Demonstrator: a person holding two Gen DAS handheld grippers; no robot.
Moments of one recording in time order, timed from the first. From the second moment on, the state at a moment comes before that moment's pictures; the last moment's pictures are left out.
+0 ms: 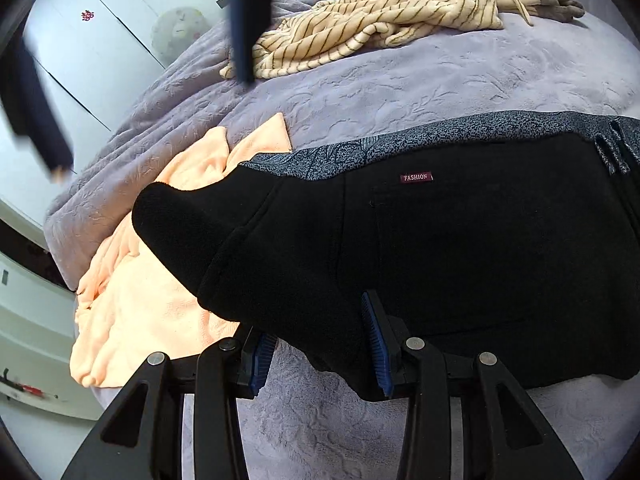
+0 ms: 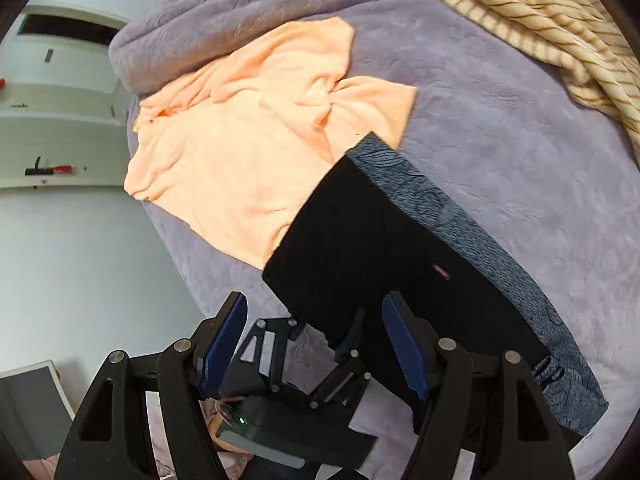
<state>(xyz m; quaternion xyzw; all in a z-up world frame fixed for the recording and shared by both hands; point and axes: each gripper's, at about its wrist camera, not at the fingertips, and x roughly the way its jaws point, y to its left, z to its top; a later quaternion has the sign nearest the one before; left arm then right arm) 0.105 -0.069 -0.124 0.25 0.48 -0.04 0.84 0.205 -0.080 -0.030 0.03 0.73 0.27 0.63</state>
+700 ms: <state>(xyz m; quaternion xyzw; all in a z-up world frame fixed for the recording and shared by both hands) 0.084 -0.125 -0.035 0.23 0.40 -0.10 0.88 0.189 -0.121 -0.019 0.04 0.72 0.31 0.62</state>
